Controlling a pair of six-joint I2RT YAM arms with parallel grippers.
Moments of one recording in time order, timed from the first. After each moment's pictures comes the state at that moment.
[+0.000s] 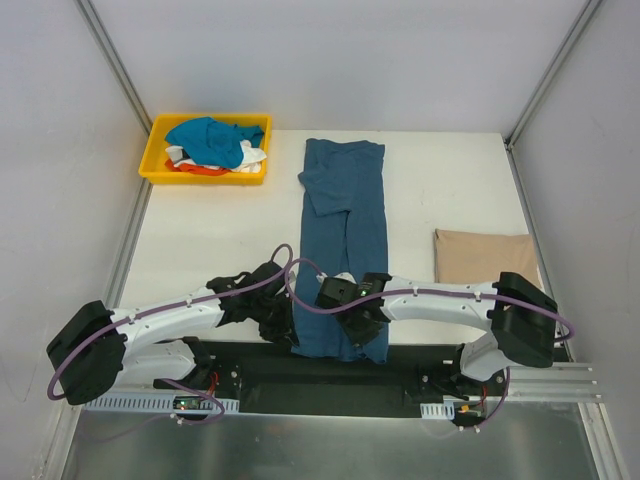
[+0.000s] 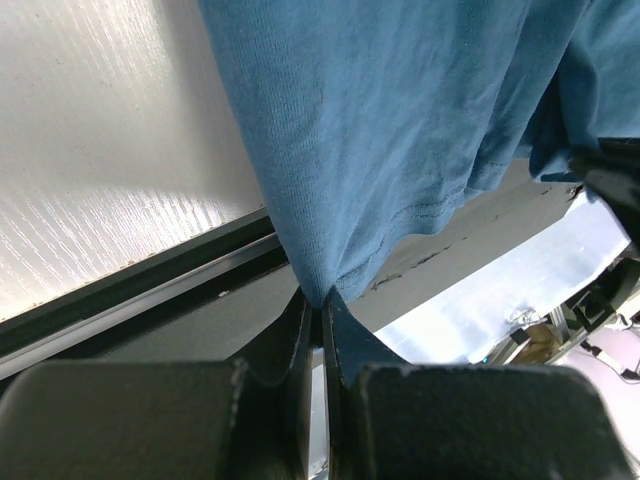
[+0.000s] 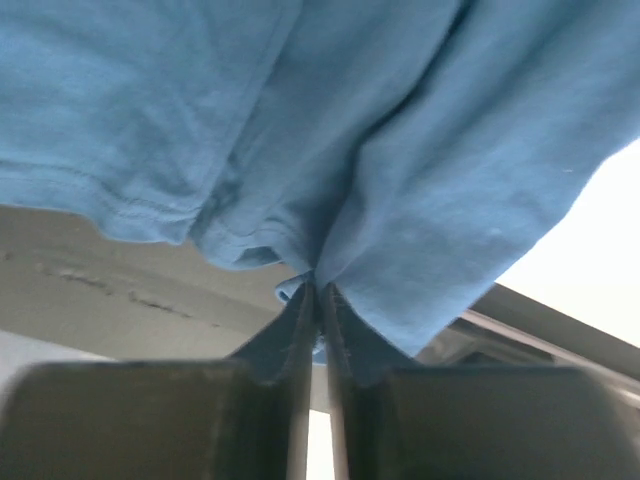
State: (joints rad) left arm -0.89 1.13 0.51 -0.48 0.38 -0.96; right arm 1.25 1.53 0.98 -0.91 0.08 0.68
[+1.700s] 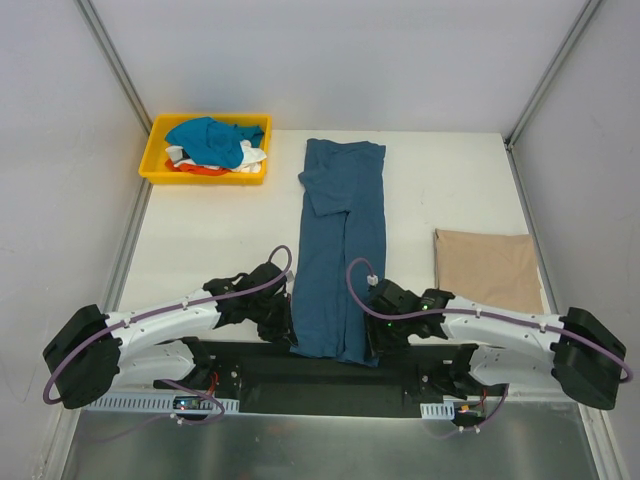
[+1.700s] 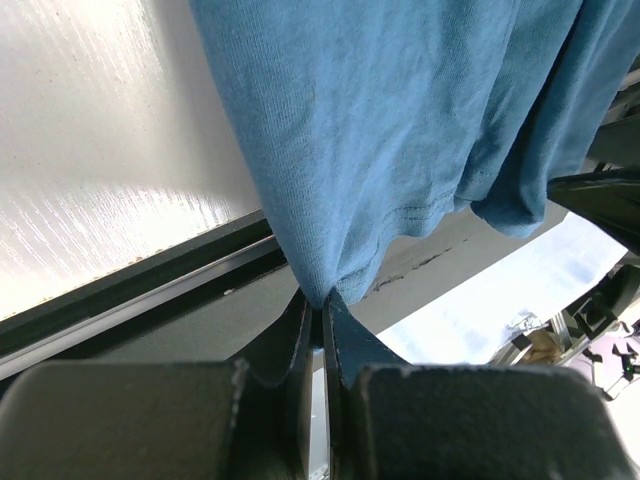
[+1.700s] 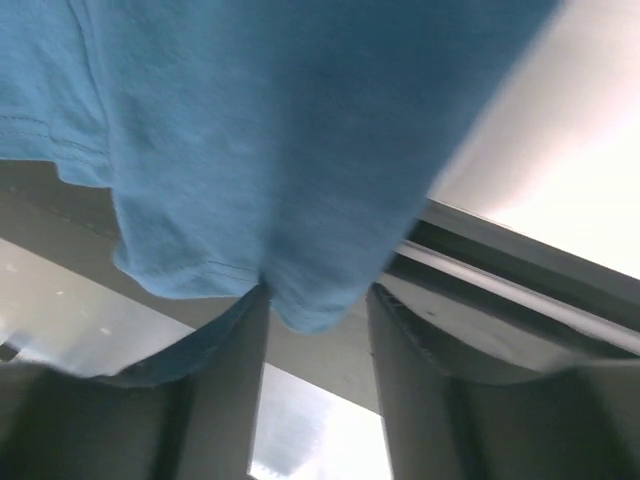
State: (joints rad) left arm -0.89 1.10 0.49 -0.49 0.36 -0.96; right arm 1.07 1.10 0.53 -0.66 -0.17 0.90
